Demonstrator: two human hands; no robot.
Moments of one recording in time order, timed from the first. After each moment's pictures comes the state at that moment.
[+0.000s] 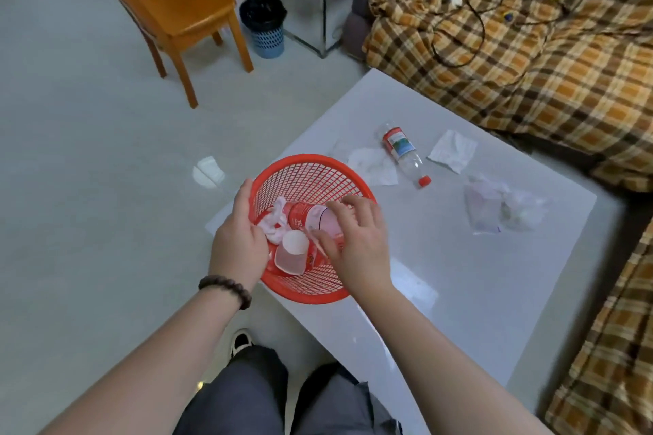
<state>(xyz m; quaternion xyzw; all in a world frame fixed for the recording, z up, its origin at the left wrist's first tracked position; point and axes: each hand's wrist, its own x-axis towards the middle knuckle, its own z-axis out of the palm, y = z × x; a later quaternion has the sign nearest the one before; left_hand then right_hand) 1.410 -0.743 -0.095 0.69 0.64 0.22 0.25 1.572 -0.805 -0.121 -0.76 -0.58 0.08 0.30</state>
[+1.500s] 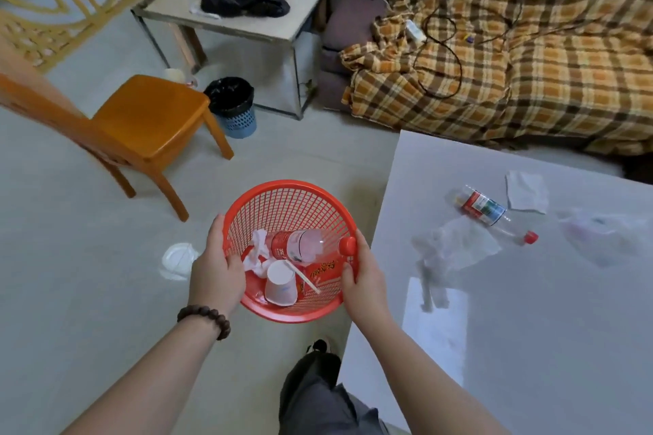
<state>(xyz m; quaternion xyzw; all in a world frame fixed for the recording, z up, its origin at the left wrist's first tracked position) 1.255 -0.286 -0.102 0.74 0.57 0.16 0.33 1.396 -0.430 -0.161 -0.80 -0.22 0.28 0.49</state>
